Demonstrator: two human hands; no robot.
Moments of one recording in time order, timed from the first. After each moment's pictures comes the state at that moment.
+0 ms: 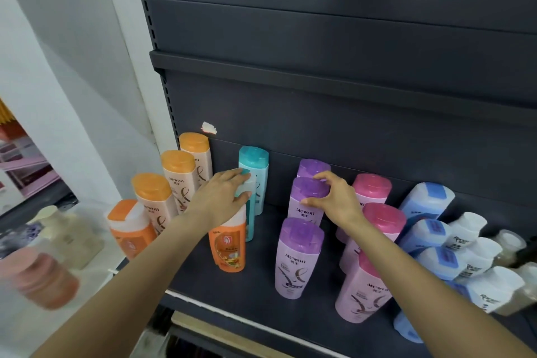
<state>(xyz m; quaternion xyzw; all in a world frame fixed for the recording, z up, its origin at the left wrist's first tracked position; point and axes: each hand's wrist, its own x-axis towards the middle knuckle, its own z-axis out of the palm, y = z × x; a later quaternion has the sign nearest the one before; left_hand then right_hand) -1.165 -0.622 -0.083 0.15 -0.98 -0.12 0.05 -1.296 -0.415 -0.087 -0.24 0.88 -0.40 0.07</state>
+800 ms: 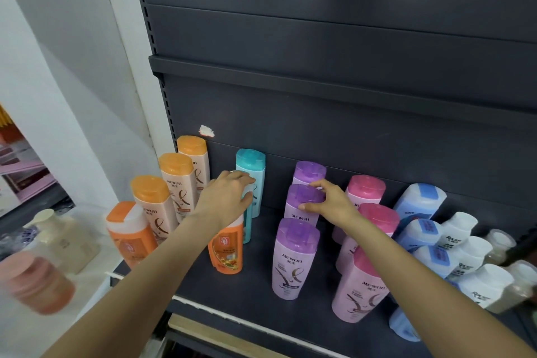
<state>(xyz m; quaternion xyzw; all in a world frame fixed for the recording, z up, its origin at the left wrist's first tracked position) -1.170 -0.606 -0.079 0.14 -0.98 -0.09 0.10 -1.299 -0.409 -0.091 -0.24 0.87 -0.40 0.17</state>
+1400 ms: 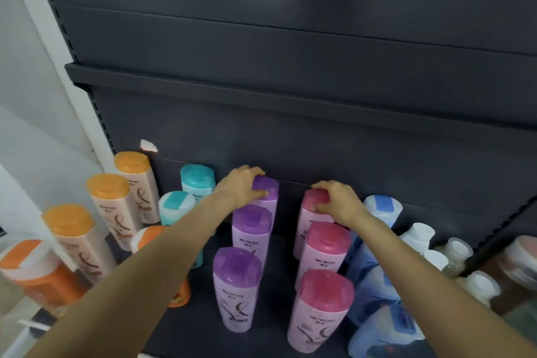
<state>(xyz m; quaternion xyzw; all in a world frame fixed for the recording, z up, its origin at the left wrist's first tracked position) -1.313 -0.551 -0.071 0.10 -0.97 -0.20 0.01 -1.395 -0.334 -0.074 -0.28 0.93 -0.20 0.08</state>
